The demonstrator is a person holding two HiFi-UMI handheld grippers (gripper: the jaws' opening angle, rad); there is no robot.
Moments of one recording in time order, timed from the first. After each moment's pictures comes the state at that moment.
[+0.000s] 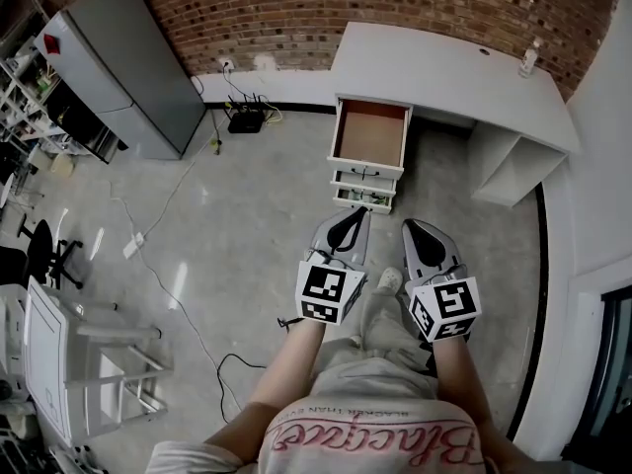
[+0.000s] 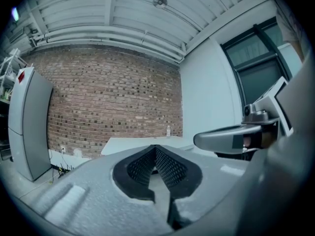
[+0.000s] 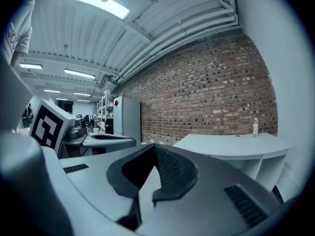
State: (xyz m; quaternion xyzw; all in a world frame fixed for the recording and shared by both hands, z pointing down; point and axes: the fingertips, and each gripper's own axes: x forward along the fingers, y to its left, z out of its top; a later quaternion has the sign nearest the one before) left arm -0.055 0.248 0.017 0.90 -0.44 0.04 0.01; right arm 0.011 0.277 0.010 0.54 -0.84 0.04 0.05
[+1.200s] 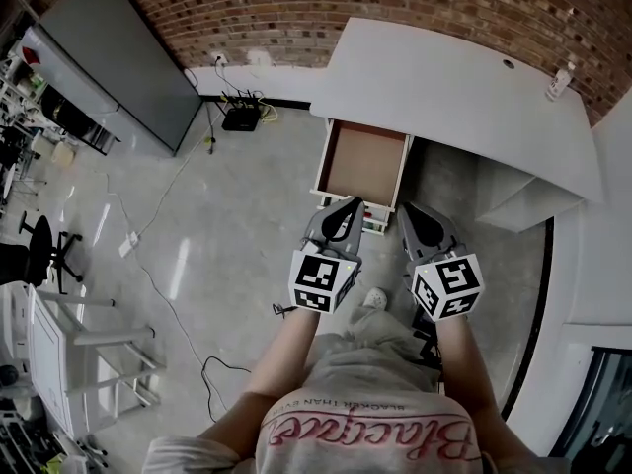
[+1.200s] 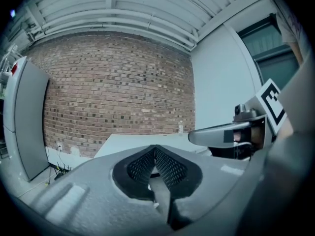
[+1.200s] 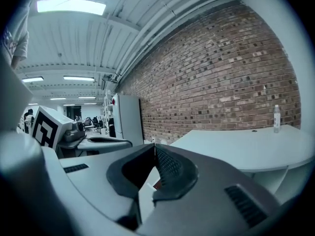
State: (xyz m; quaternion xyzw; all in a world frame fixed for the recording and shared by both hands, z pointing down) left arm 0.022 0.018 0.040 0.88 -0.47 0.07 0.04; right arm 0.095 0.028 0.031 0.48 -0.87 0.09 0.05
